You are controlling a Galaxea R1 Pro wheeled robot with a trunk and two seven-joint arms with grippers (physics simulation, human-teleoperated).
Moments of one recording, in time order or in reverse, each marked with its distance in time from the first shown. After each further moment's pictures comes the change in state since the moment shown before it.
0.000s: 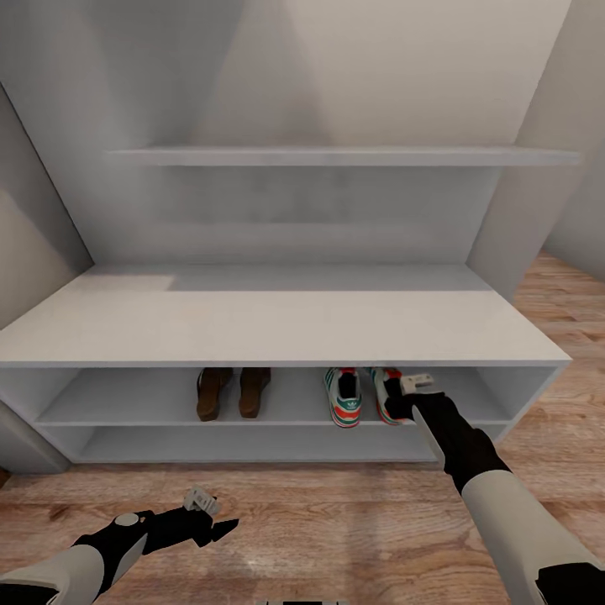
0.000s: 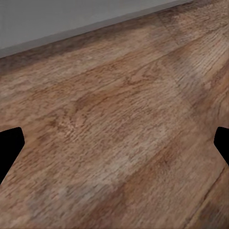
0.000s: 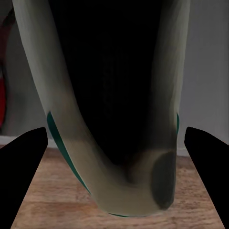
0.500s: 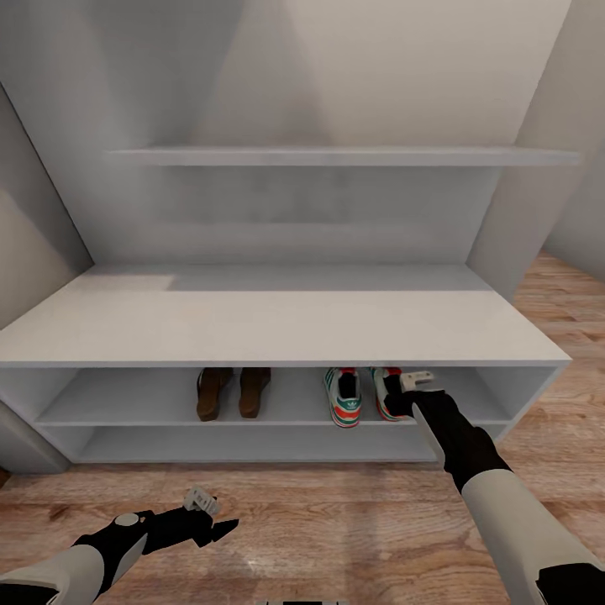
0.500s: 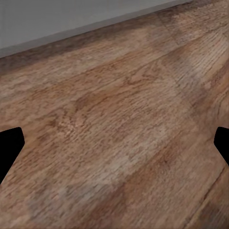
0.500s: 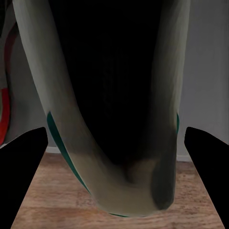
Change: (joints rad) left arm 0.000 0.000 -0.001 0.000 0.000 0.000 0.000; right arm -0.002 0.000 0.000 -0.020 0.000 0.001 0.000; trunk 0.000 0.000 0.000
